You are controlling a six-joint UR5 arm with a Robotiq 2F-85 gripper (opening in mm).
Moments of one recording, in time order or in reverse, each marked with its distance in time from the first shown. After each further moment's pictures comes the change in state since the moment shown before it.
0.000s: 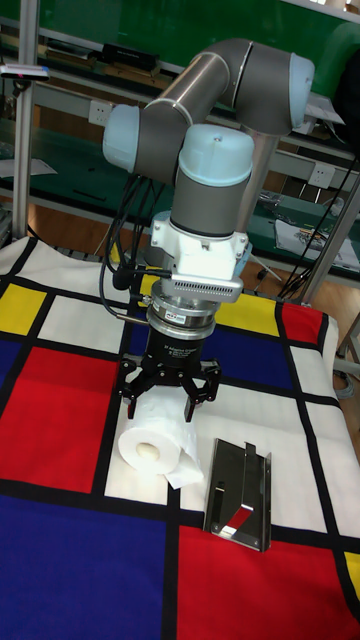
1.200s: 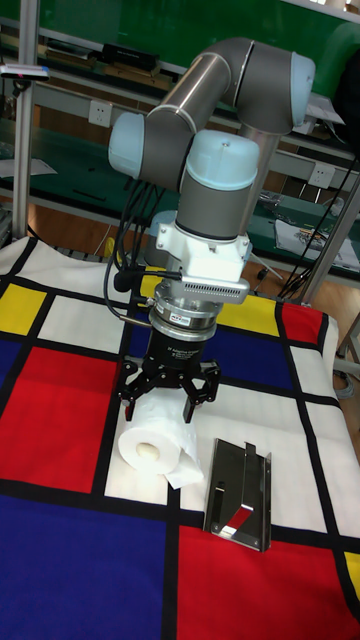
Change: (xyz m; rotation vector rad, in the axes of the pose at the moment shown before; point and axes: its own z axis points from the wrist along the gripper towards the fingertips) arm 0.000 -0.002 0.003 0.022 -0.014 -0.069
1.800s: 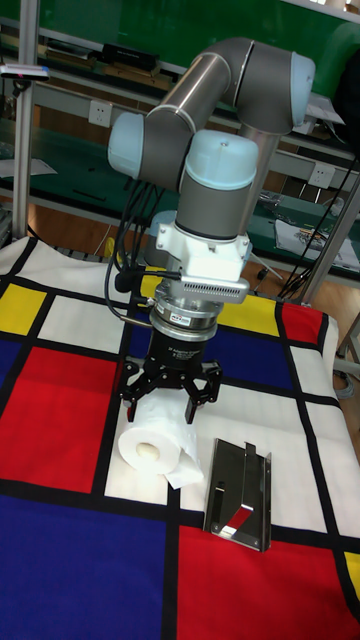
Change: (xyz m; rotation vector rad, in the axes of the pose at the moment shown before) arm -0.002 0.003 0.000 -0.013 -0.008 0.016
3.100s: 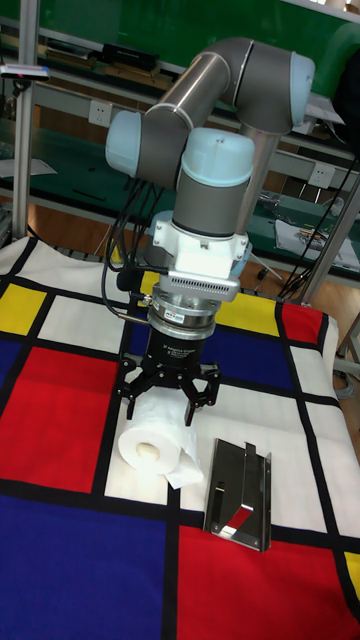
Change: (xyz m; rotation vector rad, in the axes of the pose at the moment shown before) arm 0.001 -0.004 -0.002 -0.001 -0.003 0.128
